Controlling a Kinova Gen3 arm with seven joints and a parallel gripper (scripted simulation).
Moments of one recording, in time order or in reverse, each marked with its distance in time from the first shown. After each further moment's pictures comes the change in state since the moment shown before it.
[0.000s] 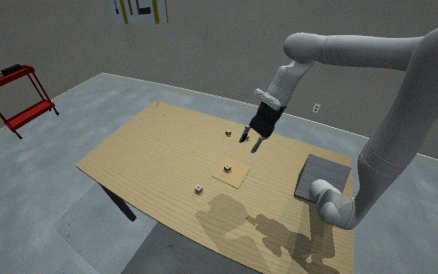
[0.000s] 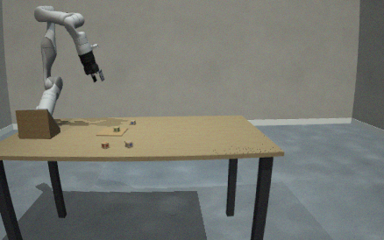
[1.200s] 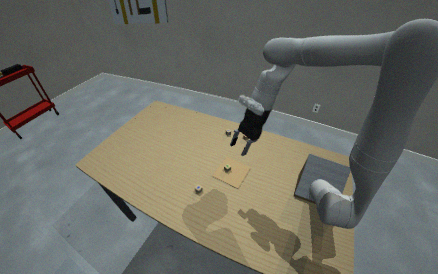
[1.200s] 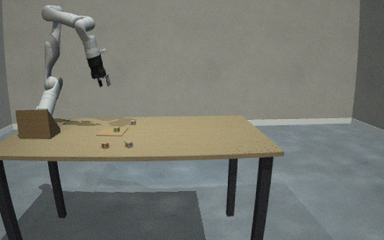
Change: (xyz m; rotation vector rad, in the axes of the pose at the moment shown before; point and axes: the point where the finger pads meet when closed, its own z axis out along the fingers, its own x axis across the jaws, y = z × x) arm 0.026 -0.004 0.034 -0.067 -0.037 -0.015
